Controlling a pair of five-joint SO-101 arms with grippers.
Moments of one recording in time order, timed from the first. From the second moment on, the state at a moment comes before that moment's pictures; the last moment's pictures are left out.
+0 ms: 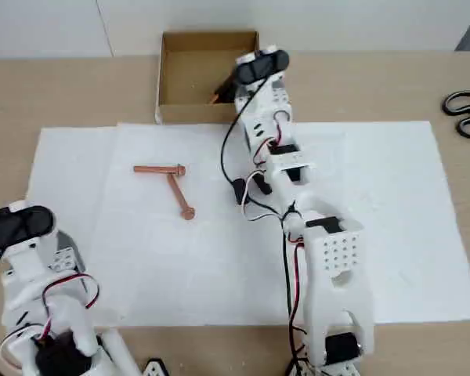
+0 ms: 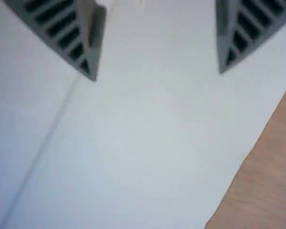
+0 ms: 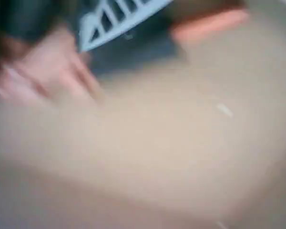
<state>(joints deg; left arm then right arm) -36.0 -98.2 72.3 72.0 -4.2 -14.5 44.4 -10.4 -8.8 3.0</state>
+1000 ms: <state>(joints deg) -36.0 -98.2 72.3 72.0 -4.2 -15.1 -17.7 -10.5 71.7 3.0</state>
